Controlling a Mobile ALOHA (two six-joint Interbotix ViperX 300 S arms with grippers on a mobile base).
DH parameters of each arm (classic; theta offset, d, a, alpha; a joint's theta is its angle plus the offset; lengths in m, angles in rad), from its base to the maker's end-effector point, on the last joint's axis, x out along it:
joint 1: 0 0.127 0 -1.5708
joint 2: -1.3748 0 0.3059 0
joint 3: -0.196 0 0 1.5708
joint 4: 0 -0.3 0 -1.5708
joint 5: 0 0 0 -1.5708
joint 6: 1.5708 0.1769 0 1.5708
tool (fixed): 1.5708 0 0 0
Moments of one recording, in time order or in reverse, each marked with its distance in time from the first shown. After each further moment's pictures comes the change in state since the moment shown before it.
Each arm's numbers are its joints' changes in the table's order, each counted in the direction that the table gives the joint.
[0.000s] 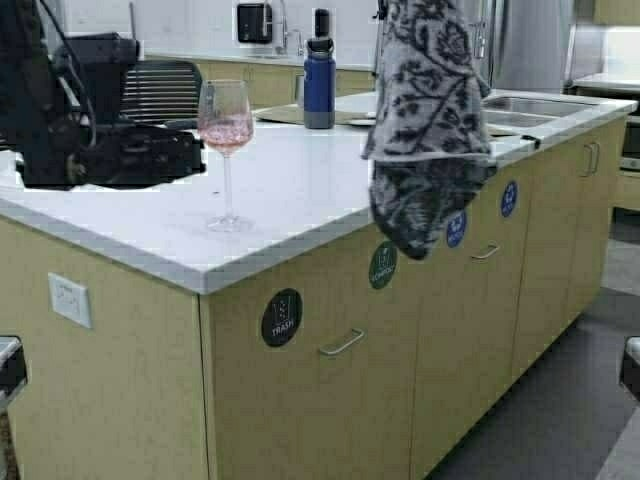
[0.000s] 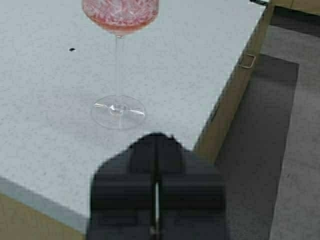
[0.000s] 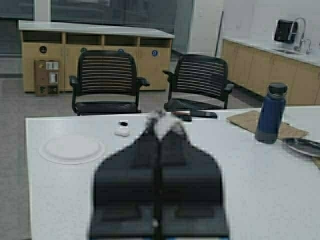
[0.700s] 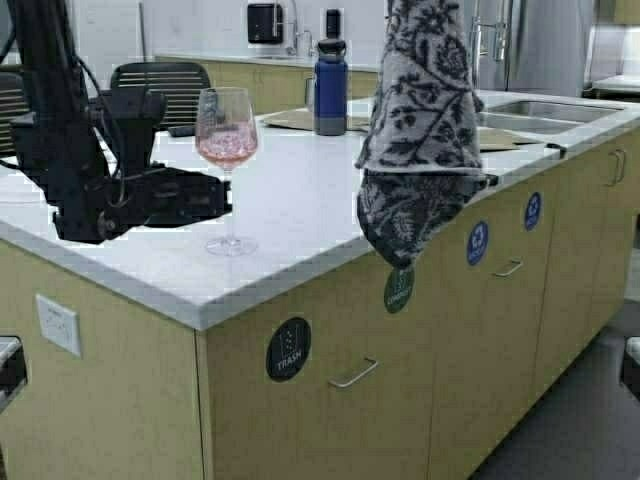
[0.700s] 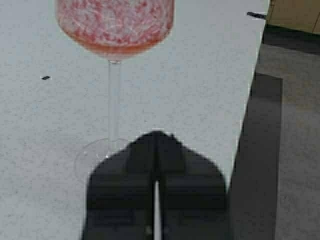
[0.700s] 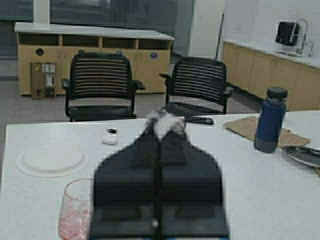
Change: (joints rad) left arm -0.026 0.225 -0.129 -0.067 -0.158 -0.008; right arm -0.005 0.003 0.037 -0.002 -0.051 0.002
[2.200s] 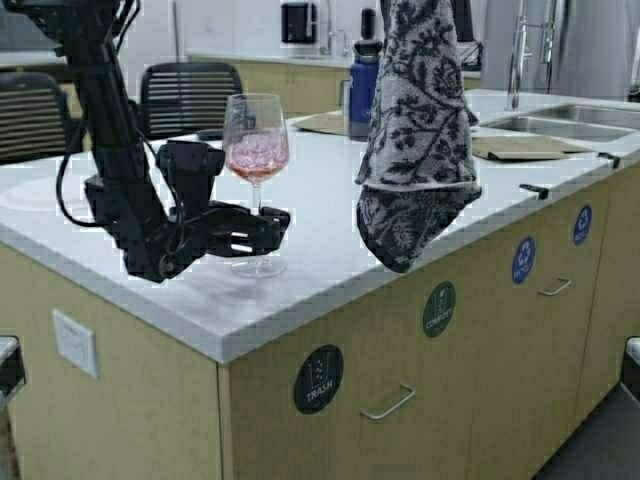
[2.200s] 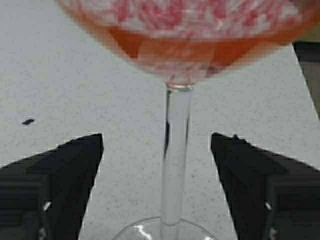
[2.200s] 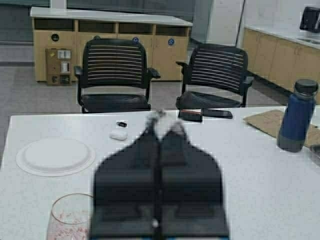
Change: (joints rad) left arm -0.026 0.288 -0.431 -0.112 0.055 0.028; right arm 0.000 0.043 0.003 0.002 0.000 0.000
